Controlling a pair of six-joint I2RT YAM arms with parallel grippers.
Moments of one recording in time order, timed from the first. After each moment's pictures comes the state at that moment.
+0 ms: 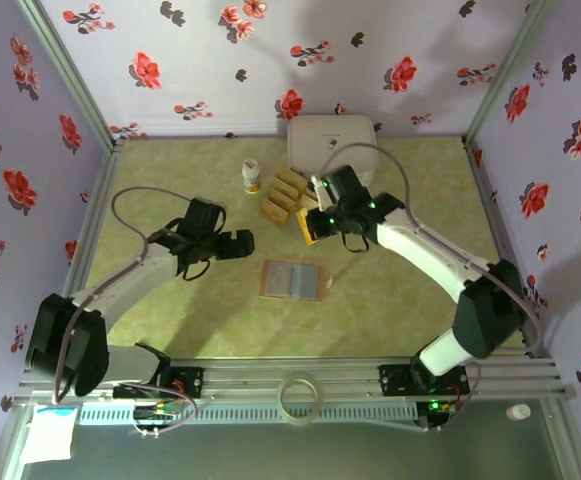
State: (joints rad) left arm -0.52 1.34 0.88 -0.49 0.02 -0.49; right arm 0.63 1.50 1.20 -0.56 -0.17 0.33
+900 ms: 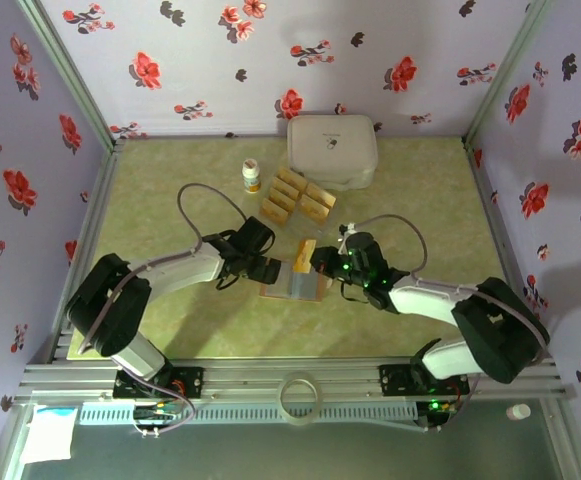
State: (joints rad) left arm -0.78 1.60 0.93 -0.47 -0.19 -0.37; right arm 0.68 1.39 0.46 0.42 -0.22 0.98
